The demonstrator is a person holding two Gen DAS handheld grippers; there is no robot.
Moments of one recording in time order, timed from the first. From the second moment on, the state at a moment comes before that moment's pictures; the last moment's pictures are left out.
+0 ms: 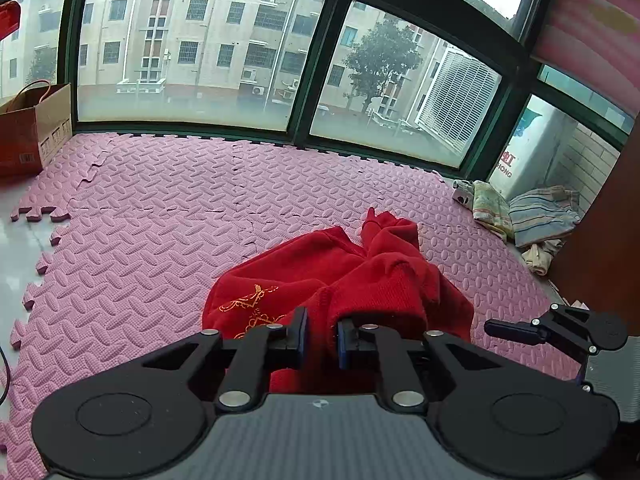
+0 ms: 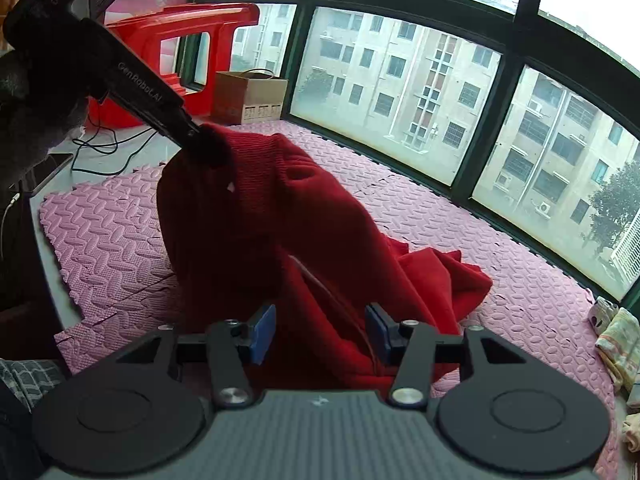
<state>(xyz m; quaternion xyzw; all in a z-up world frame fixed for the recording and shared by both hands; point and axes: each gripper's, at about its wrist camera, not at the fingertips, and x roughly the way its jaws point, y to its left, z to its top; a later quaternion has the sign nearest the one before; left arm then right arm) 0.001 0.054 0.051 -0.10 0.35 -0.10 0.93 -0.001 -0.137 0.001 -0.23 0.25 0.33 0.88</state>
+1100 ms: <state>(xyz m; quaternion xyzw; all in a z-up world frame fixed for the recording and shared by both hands) -0.068 0.018 0.026 0.01 0.41 -0.19 0.89 -0.014 -0.182 0.028 -0.10 0.34 0.35 0.87</state>
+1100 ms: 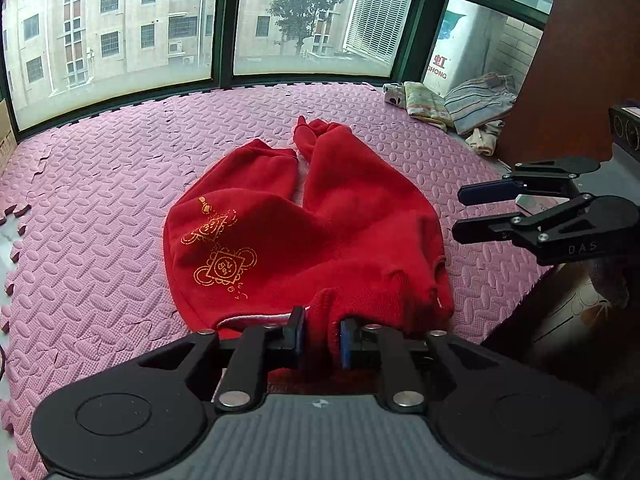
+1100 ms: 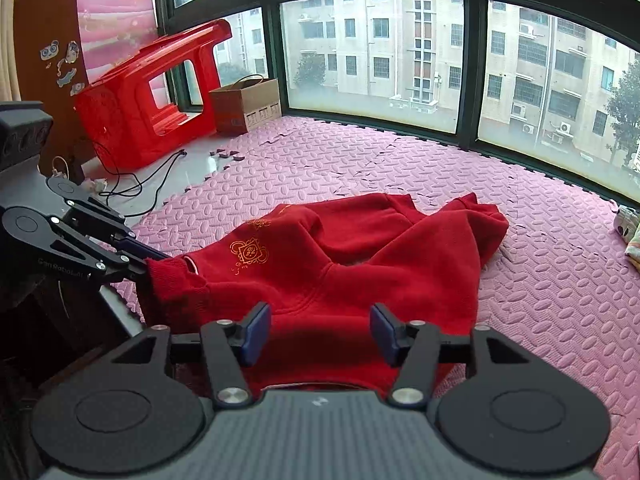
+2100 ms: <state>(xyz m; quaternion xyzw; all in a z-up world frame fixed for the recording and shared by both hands) -0.037 0.023 0.044 -0.03 0.37 -0.17 0.91 -0.012 -0.173 0.031 -0.13 0.27 0.24 0.92</state>
